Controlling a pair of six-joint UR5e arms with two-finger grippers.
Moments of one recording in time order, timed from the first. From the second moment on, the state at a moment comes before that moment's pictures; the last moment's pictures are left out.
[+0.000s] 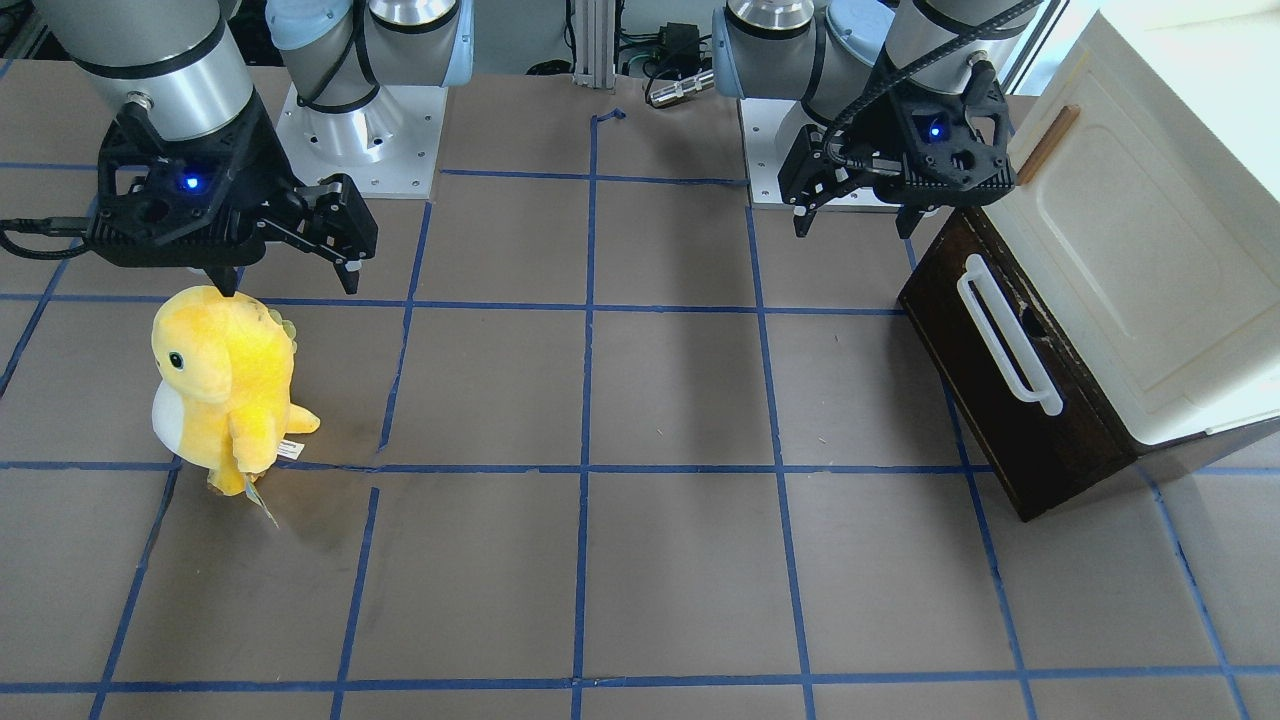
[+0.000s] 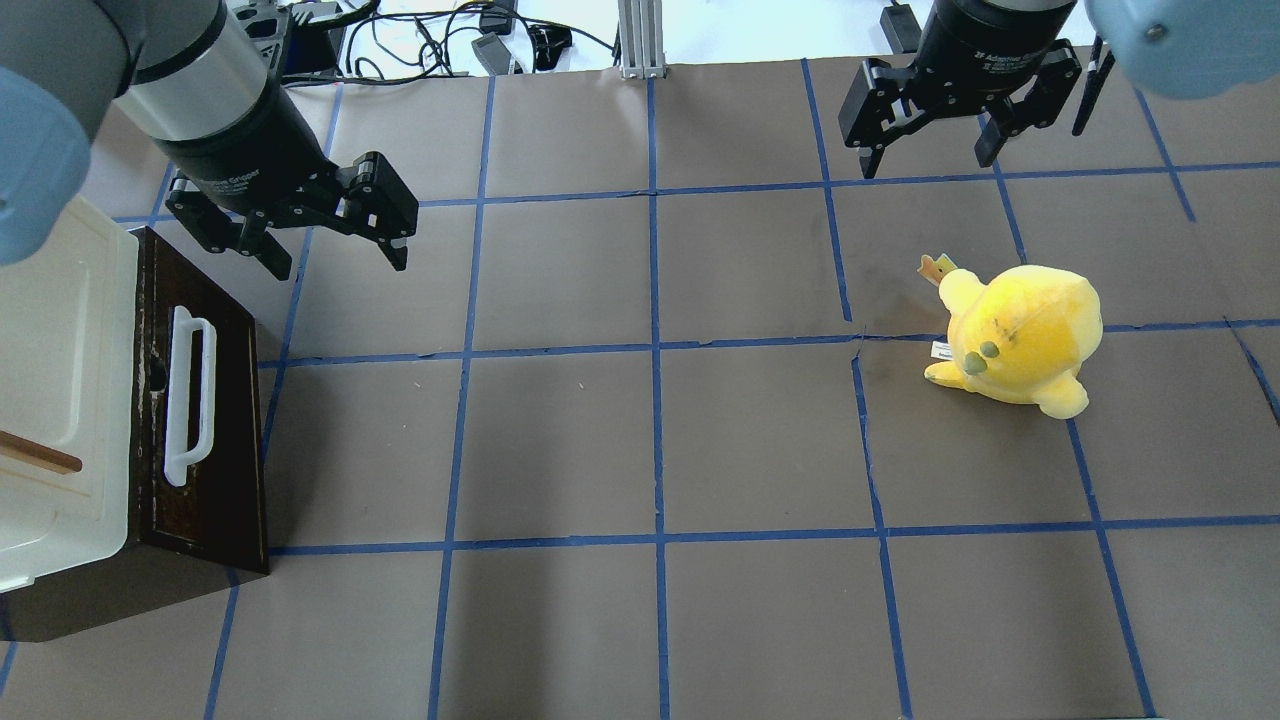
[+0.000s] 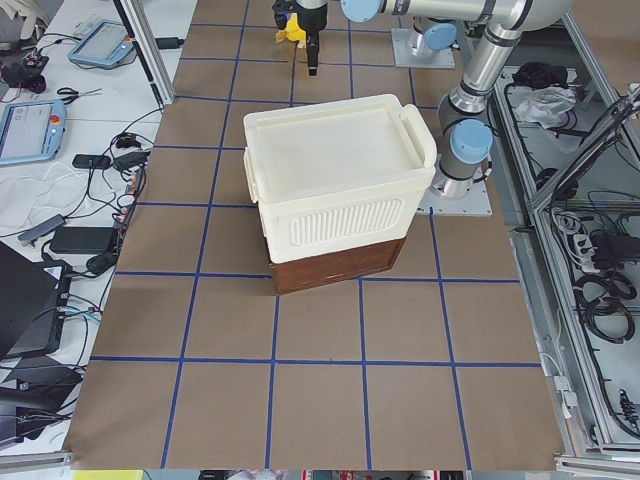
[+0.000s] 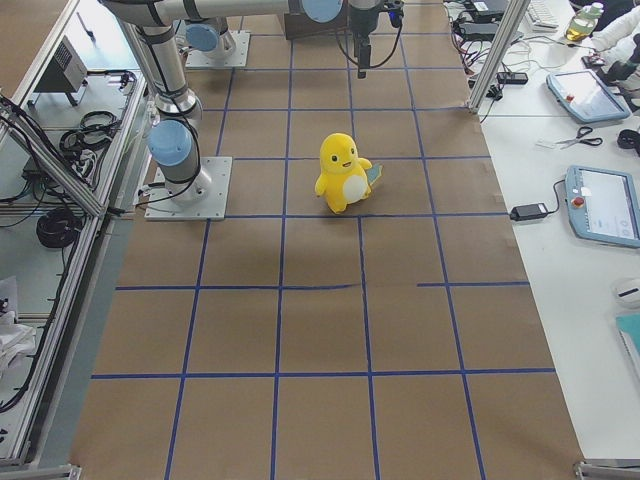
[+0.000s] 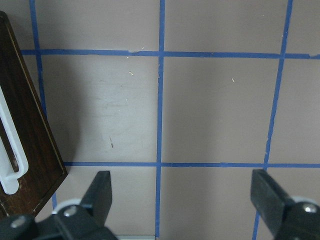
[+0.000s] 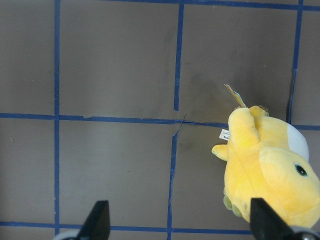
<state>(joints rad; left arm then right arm) -1.59 -1.52 -1.57 -1.63 1.56 -0.05 1.60 -1.48 1.44 -1.57 -1.58 -0.02</state>
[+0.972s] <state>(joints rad) -1.59 -1.52 -1.58 -1.63 1.56 -0.05 1.60 -1.48 1.44 -1.57 -1.58 -0.02</state>
